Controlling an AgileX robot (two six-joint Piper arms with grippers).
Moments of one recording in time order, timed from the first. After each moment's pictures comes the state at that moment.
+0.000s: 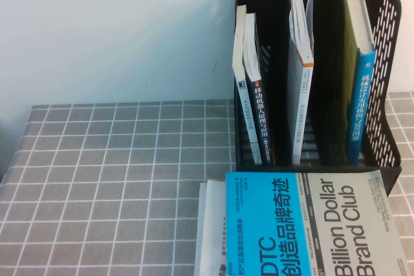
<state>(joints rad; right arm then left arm) -0.08 -0.01 0.02 -0.08 0.42 0.00 -0.02 -0.01 0.02 -0.07 0.35 -0.01</state>
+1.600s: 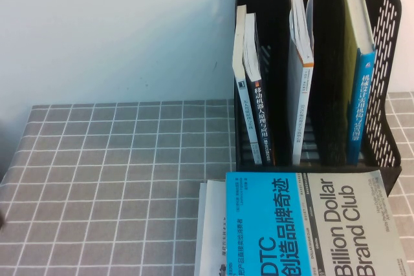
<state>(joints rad) -0.08 0.28 -0.56 0.11 0.84 -0.17 -0.02 0.34 -0.57 -0.47 0.64 0.01</state>
